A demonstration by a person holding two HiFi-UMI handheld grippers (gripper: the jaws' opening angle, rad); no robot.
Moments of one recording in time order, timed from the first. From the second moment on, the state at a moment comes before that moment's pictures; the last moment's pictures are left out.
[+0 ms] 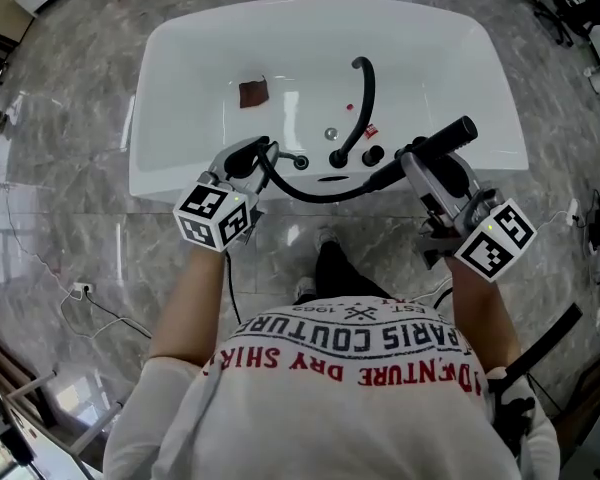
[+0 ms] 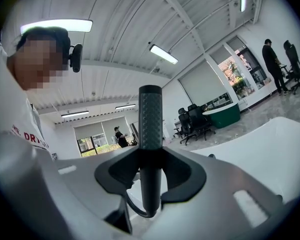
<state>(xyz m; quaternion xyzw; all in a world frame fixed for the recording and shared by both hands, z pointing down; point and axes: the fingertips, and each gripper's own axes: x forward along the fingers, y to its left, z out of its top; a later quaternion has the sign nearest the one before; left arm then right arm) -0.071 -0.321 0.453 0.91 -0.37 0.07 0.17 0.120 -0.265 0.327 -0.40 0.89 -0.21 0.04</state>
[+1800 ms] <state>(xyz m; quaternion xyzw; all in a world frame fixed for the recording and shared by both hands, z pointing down) -0.017 -0.319 0.757 0.81 -0.32 0.34 0.36 0.136 -0.348 0.390 -0.37 0.90 -0.25 -0.02</state>
